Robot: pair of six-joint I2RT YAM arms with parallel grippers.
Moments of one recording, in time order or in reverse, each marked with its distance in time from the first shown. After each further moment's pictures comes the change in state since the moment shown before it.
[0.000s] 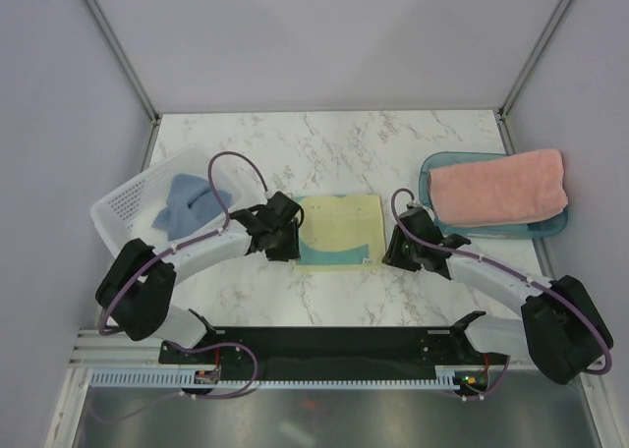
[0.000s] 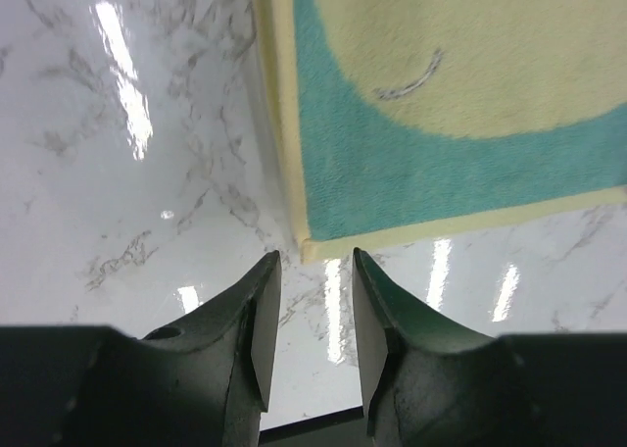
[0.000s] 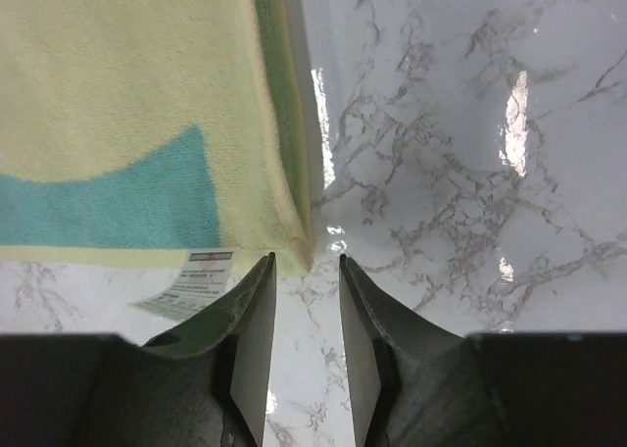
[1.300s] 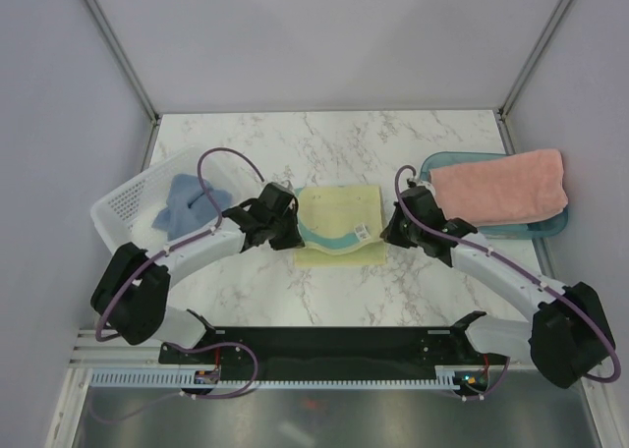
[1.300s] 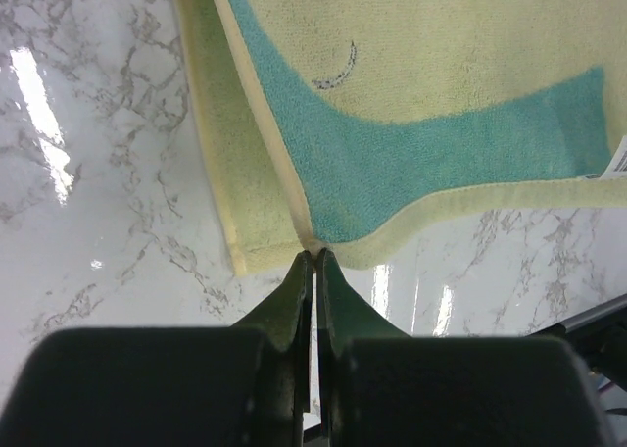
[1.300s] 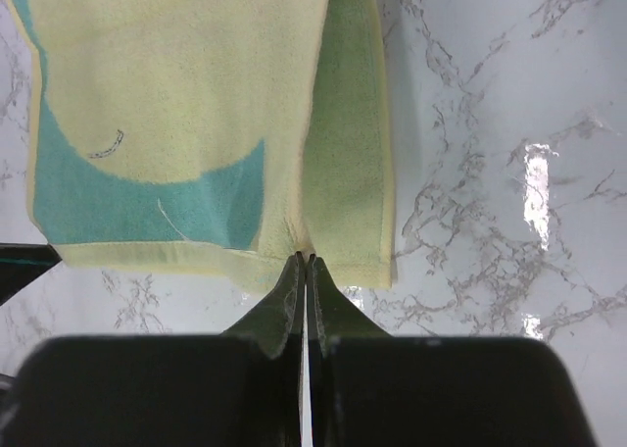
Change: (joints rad) left arm 0.053 -0.024 0.026 0.126 0.078 -0.028; right arm -0.003 -0.007 0.200 -0.067 0.045 -0.022
